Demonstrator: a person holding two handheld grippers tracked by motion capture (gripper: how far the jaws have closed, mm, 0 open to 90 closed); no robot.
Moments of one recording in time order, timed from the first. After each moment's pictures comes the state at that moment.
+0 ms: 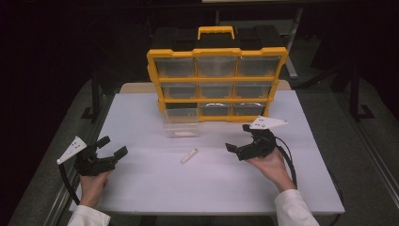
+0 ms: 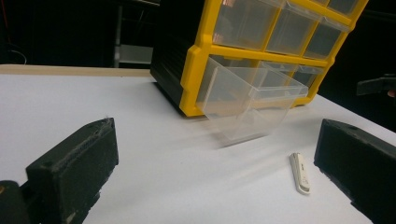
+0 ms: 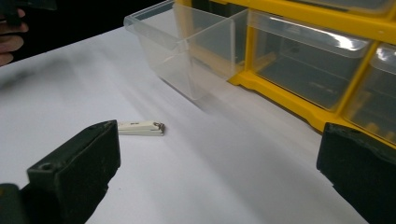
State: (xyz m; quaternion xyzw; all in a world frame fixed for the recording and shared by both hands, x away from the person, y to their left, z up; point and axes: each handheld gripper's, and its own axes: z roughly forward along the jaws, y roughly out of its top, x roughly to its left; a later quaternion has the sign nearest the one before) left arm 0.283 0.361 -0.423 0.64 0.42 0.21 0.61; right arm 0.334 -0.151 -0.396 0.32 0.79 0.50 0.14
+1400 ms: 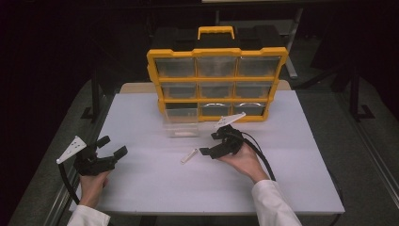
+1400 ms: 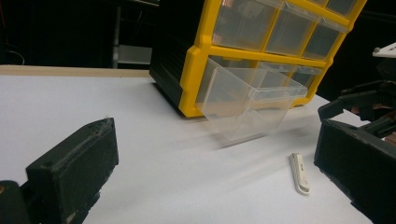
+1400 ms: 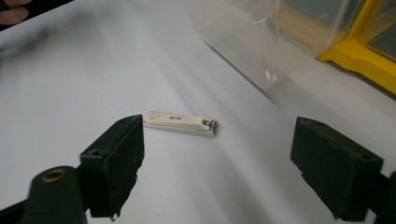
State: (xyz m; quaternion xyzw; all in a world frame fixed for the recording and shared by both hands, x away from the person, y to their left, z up) left arm 0.284 0.362 -0.423 0.64 0.42 0.21 0.61; right arm 0.364 -0.074 -0.414 0.29 0.85 0.43 0.04
